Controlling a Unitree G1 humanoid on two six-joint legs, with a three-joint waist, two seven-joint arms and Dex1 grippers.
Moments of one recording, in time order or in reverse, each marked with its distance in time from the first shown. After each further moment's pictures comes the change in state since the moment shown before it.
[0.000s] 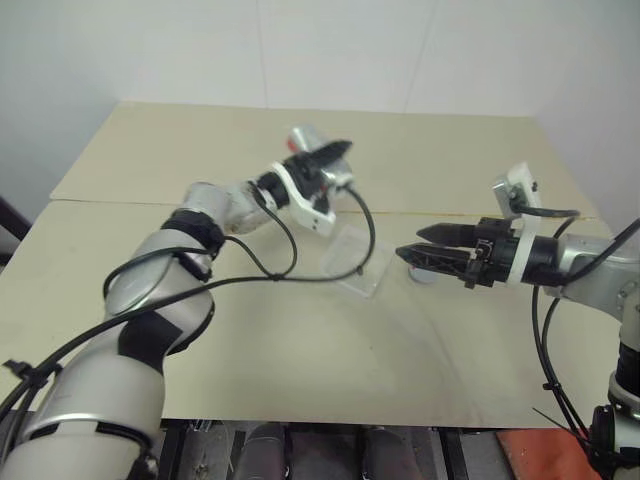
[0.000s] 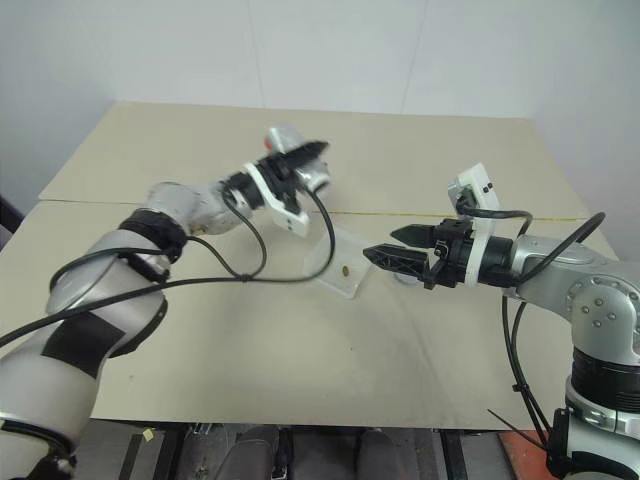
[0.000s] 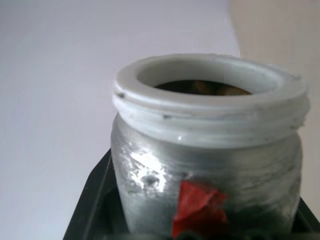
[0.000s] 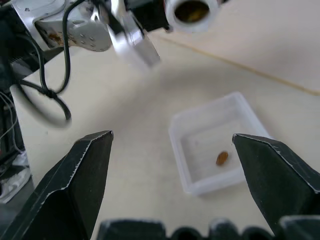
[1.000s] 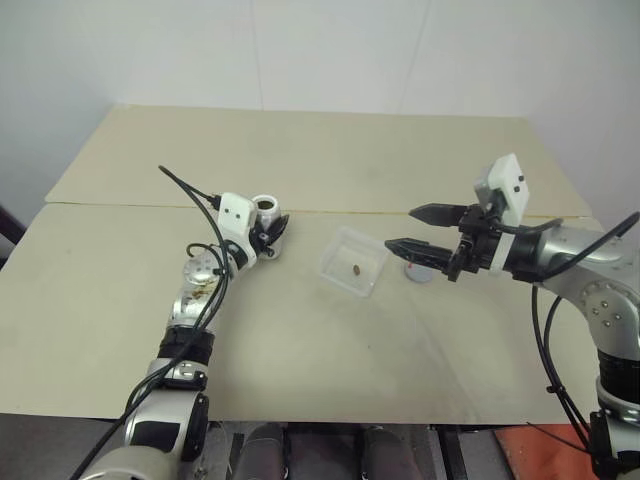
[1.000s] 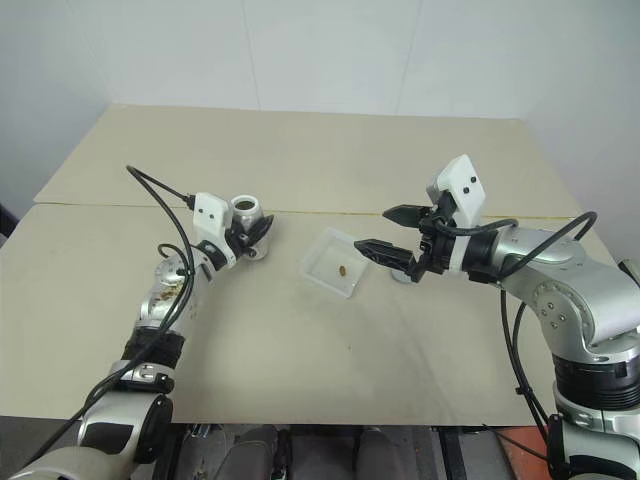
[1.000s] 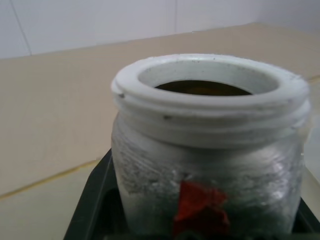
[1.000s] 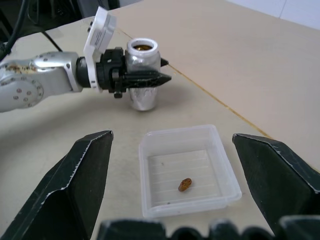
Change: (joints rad) left arm 0.684 -0.166 0.642 -0.764 -0.942 0.804 -0.828; right arm 0.003 -0.006 0.155 -0.013 -0.250 -0.261 0.104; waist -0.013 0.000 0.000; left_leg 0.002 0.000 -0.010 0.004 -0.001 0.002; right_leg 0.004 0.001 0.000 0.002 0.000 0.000
